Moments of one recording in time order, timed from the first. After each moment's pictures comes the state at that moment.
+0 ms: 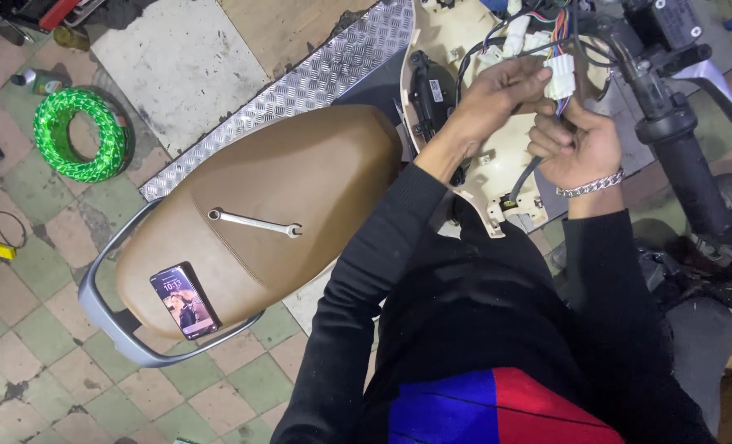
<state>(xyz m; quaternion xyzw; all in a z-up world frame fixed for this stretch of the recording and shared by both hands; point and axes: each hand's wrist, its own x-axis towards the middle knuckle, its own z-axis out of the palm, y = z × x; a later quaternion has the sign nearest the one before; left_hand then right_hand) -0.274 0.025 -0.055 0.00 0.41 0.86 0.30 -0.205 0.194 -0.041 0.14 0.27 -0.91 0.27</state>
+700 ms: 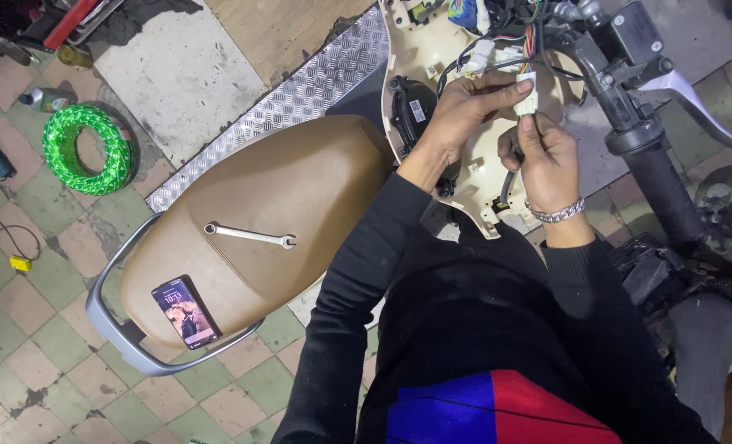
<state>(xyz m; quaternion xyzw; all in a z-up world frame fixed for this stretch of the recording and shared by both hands) -0.275 0.020 -0.023 -0.05 0.41 0.87 0.28 -0.186 0.154 -0.015 0.10 0.66 -0.74 0.05</state>
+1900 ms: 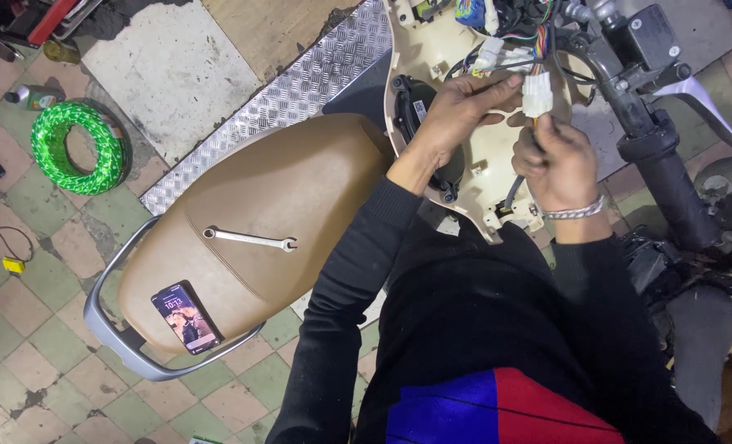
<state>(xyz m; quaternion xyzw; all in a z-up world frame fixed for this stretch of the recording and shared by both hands) -0.284 -0.001 -0.021 -0.07 0.49 0.80 0.33 -0.196 0.175 -0.029 0.11 0.43 -0.87 0.21</state>
